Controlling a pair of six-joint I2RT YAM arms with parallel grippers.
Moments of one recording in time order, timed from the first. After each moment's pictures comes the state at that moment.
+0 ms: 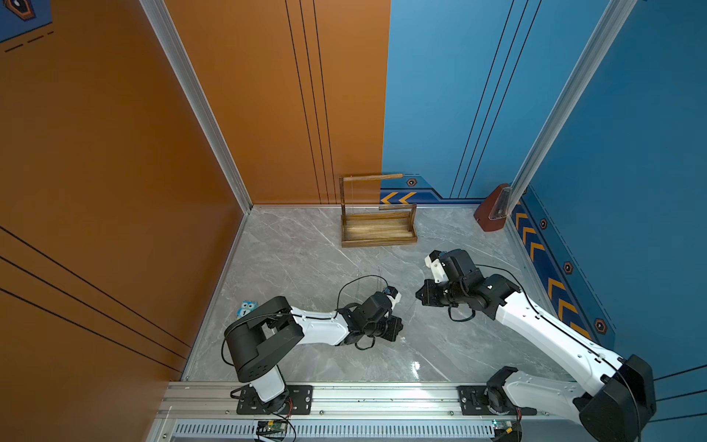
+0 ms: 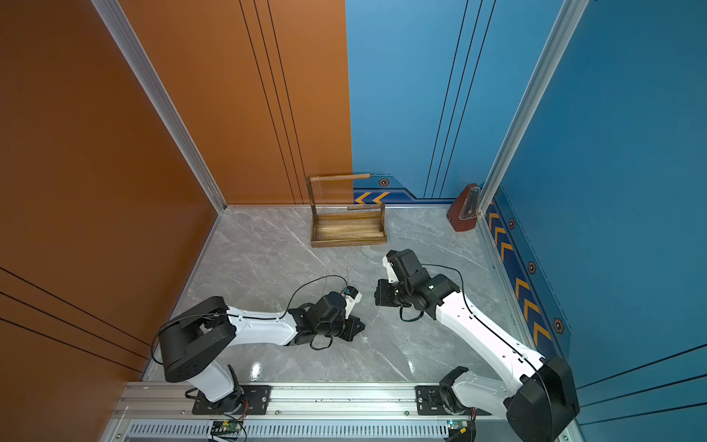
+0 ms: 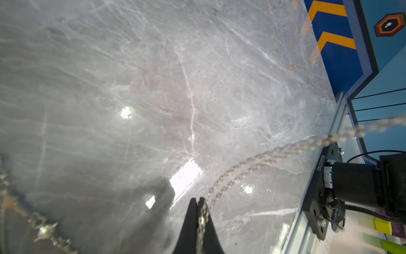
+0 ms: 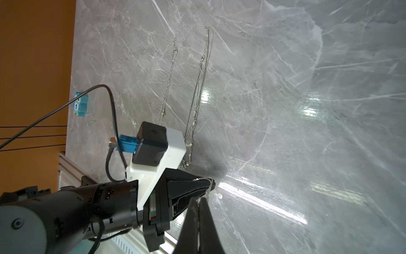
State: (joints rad) left arm -0.98 1.69 0.70 0.22 0.20 -0.68; right arm 0.58 1.21 0.96 -0.70 -0.24 0.58
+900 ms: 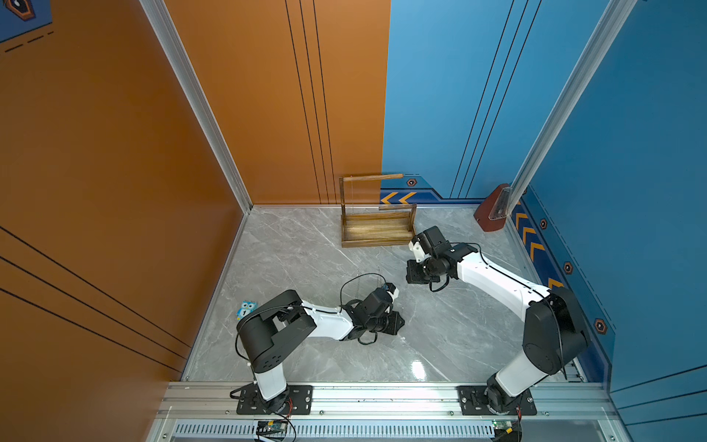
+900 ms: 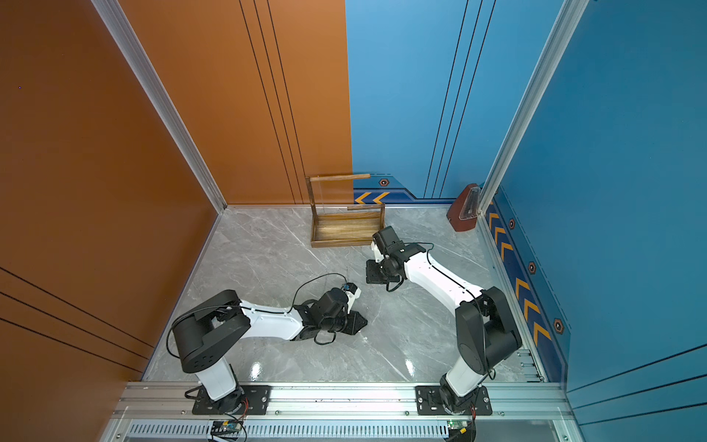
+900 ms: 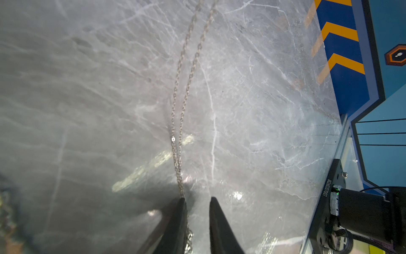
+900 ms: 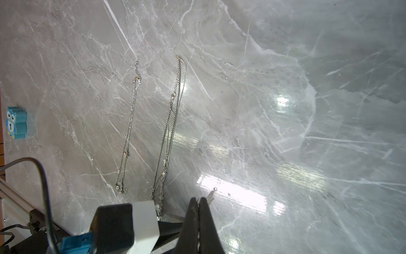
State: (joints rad) left arm -0.94 1.76 0.74 0.27 0.20 -0.73; right arm 0.50 1.66 1.24 -0.69 -0.22 0.42
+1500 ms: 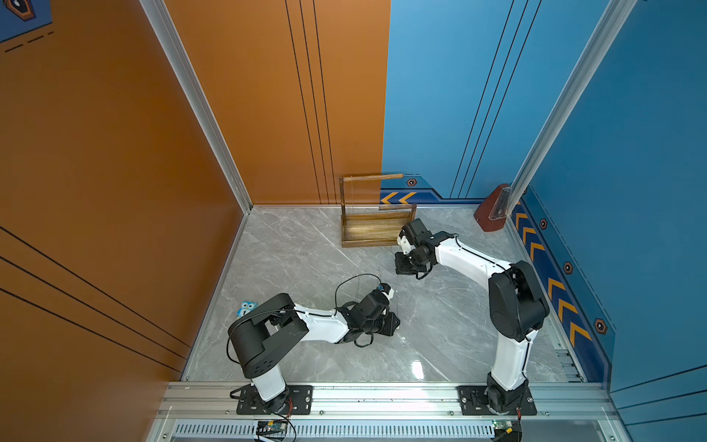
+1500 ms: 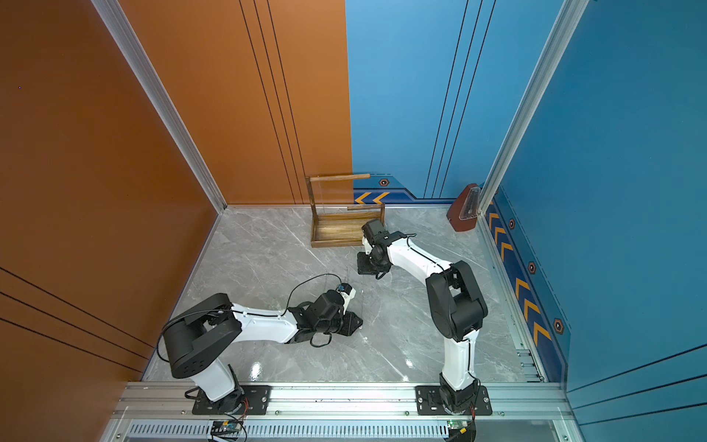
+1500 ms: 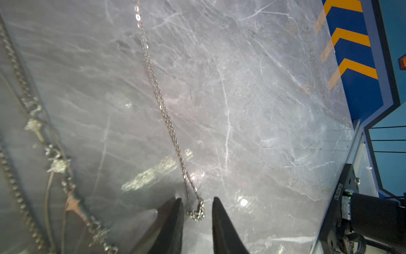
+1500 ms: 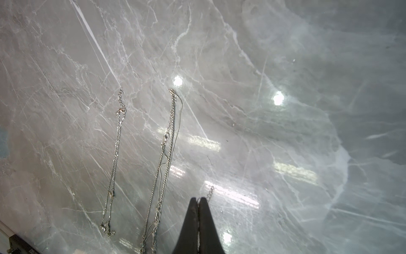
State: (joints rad) left arm -0.95 1.69 0.69 0.25 0.14 -0.73; right arm 0.49 1.95 1.48 -0.71 -0.22 0.39
